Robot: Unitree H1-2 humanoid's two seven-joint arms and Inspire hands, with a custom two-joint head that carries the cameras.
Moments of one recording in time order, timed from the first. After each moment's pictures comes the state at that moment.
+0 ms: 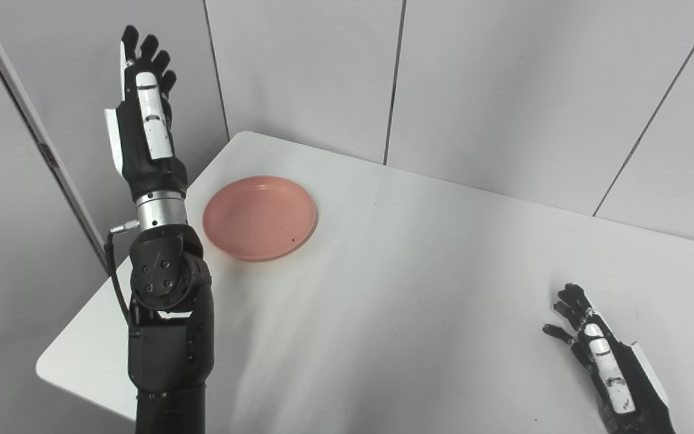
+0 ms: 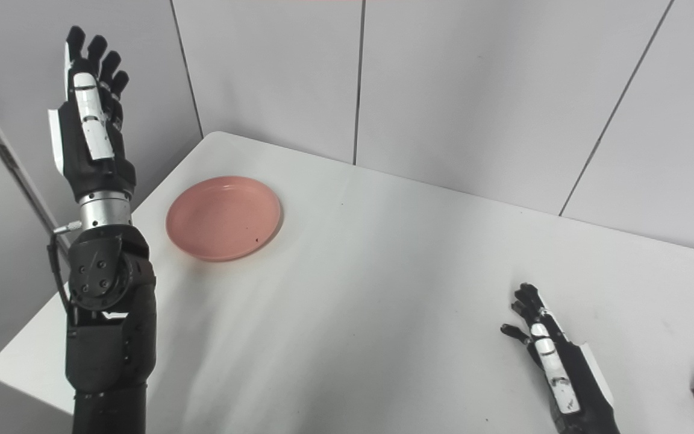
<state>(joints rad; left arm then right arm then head) -0.43 0.15 0.47 -0.31 -0.07 0.10 0.24 -0.26 -0.22 0.09 0.19 0.10 -0.13 0.32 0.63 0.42</state>
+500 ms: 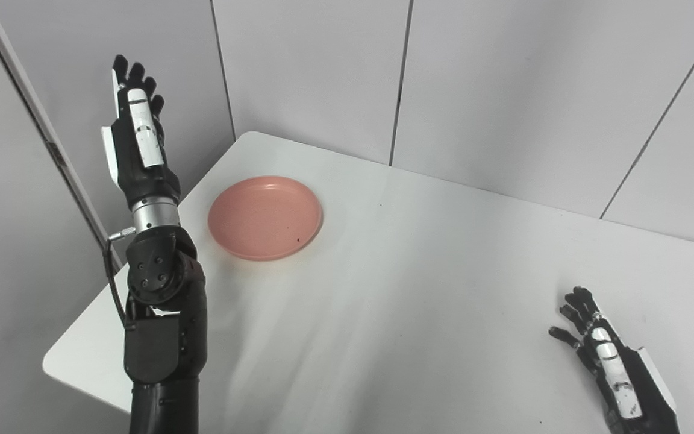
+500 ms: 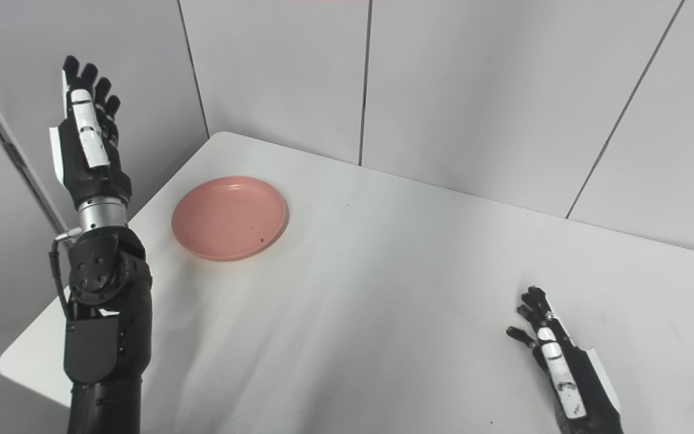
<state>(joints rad) -0.42 0.19 0.51 -0.20 -0.14 0.10 0.27 -0.25 -0.22 0.08 0.18 0.12 -0.11 0.32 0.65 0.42</state>
